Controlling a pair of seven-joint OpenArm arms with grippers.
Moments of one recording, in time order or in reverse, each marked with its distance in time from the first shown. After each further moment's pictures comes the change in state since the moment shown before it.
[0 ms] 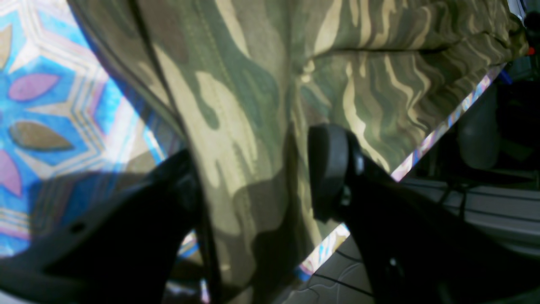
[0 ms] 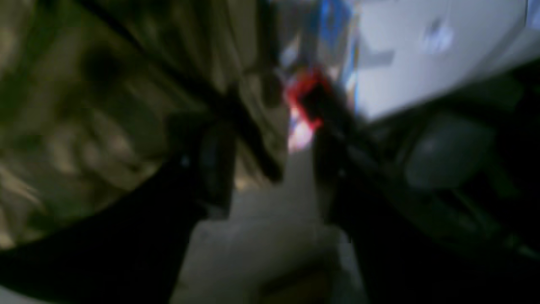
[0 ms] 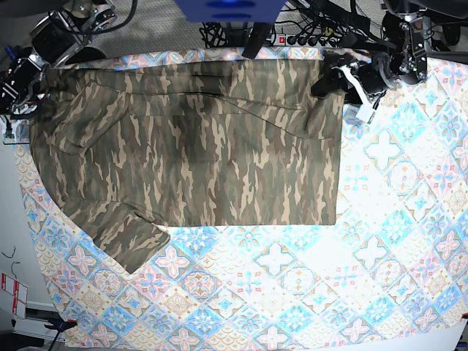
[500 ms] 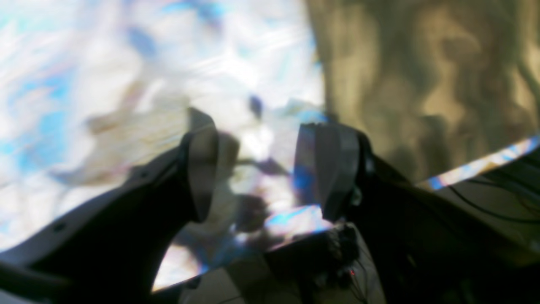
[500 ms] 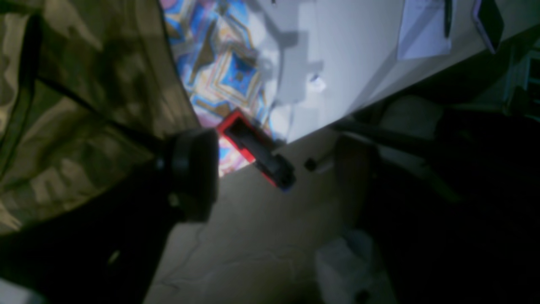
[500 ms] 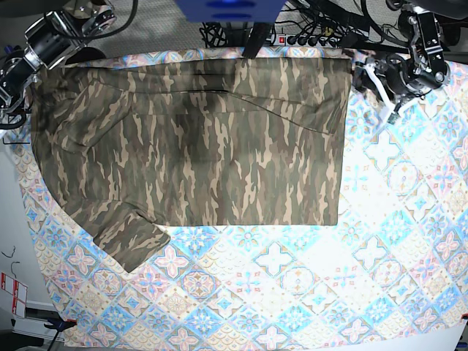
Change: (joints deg) left arm 3.1 0.5 -7.9 20.4 13.6 4.5 15.4; right arm 0.6 0.1 -1.0 13.1 0.2 0.0 0.0
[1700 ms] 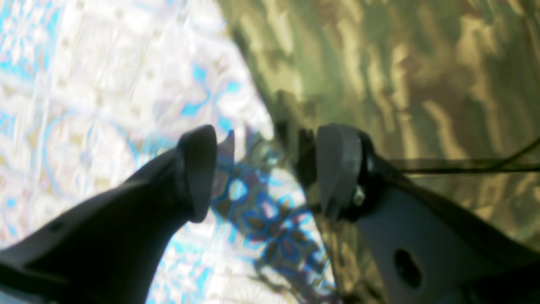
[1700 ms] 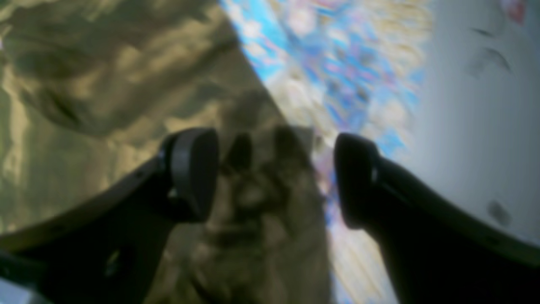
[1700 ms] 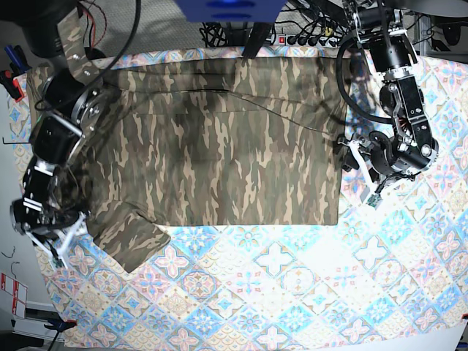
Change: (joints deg) left arm -25.8 7.1 3.9 -1.0 9.4 -0.7 10.8; right arm 32.1 1.4 -24.0 -41.0 -0.3 0.2 23.3
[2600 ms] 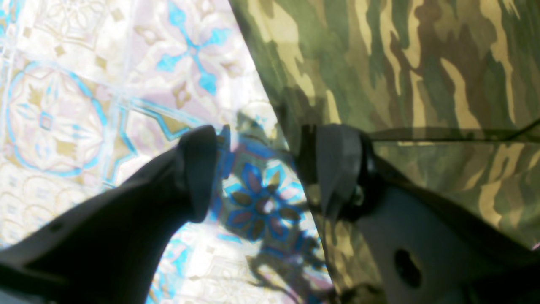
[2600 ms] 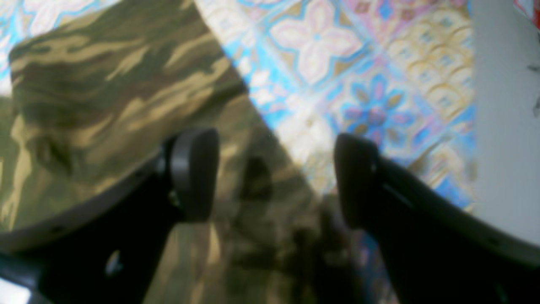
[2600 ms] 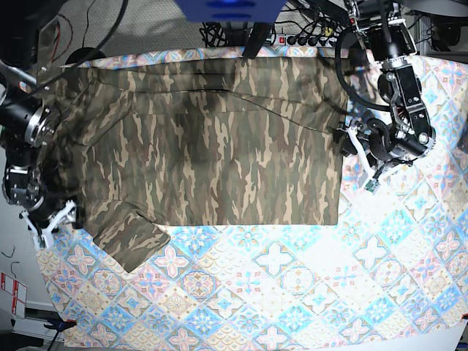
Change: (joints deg) left arm 4.1 0.3 -0.4 0.1 -0.1 0.0 -0.3; right arm 5.3 13.7 -10.4 -39.1 0.0 -5.7 41.6
